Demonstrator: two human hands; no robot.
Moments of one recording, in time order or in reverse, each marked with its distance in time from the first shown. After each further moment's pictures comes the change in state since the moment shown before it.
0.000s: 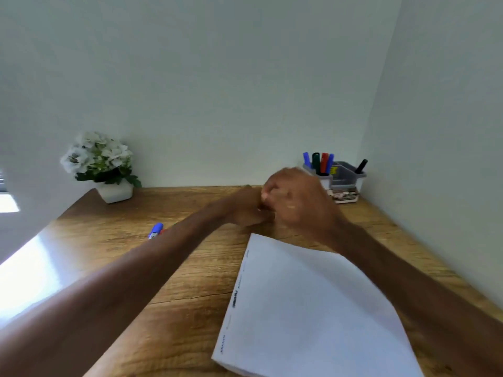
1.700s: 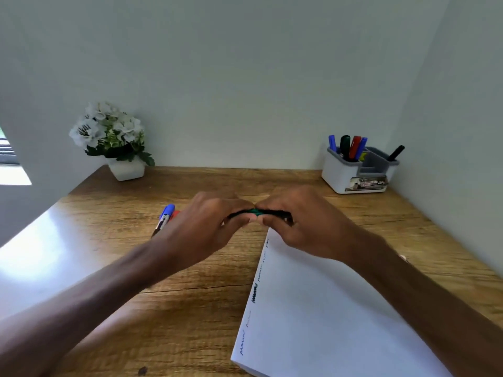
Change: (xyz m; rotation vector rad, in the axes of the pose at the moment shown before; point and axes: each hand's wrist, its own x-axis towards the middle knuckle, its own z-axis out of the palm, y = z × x) left_hand -0.126 -0.010 0.008 -0.056 0.501 0.147; right_hand -0.007 -0.030 0.023 0.112 -0.352 -0.083
